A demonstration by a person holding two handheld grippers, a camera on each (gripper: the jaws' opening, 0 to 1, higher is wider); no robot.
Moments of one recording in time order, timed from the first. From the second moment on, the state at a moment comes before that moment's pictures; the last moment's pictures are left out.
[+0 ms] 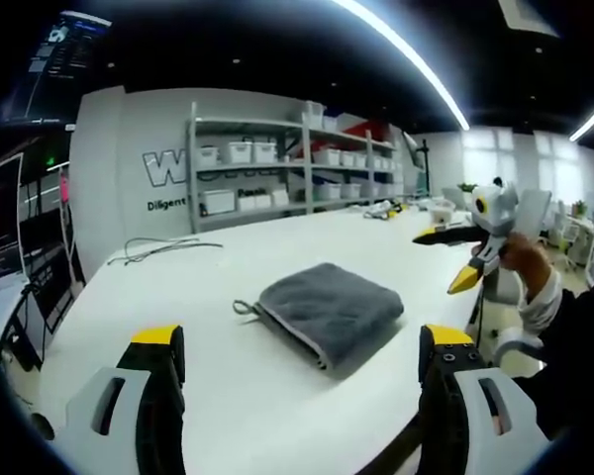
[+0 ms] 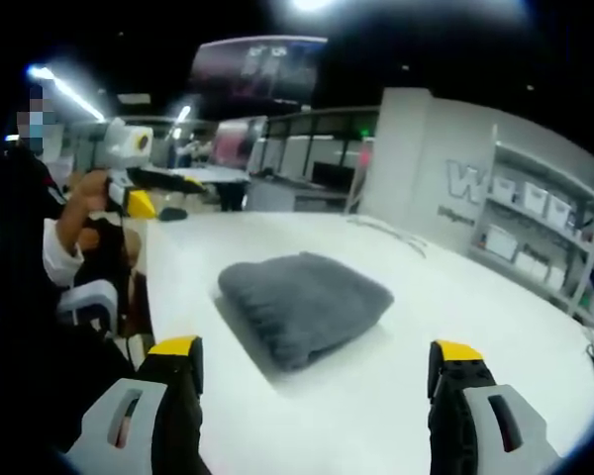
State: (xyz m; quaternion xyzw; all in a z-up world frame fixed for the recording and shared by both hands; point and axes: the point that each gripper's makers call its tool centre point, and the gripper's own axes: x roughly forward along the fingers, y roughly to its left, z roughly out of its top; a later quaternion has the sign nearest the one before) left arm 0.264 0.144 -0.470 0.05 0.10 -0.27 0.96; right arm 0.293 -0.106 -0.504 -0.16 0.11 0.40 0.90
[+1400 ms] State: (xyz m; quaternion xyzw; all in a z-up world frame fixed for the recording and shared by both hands) left arm 0.272 0.136 -0.486 0.05 0.12 -0.28 0.95; right arm 0.293 -0.096 -0.522 -0.15 0.12 0.40 0.90
